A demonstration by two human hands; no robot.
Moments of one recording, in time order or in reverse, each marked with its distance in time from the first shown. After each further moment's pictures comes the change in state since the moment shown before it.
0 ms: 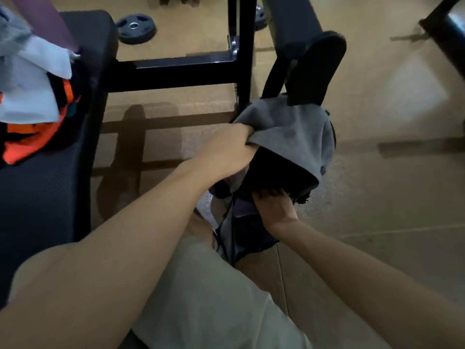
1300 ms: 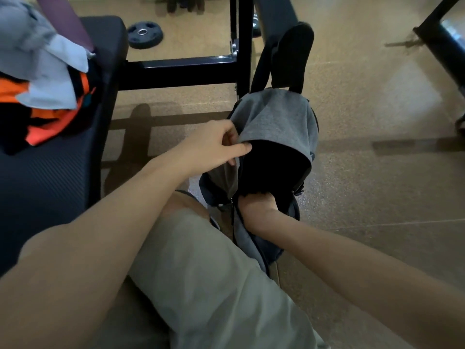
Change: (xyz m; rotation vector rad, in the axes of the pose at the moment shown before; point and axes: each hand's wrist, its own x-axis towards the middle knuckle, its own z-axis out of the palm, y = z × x) left_hand -0.070 0.010 -0.018 -0.206 -0.047 -0.092; right_hand -0.049 -0.042 -0.026 -0.022 -0.160 -0.030
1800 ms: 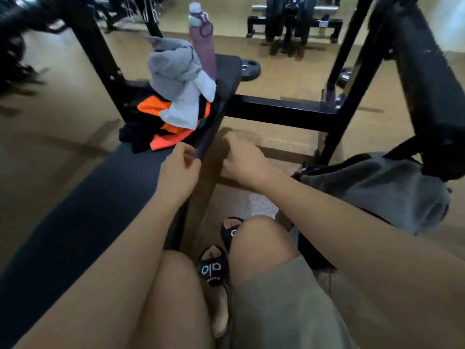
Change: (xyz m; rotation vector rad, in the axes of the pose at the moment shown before) left_hand -0.078 -0.189 -0.108 -0.182 0.772 -0.478; right_hand 0.107 -0.160 -0.203 0.553 0.491 -0.489
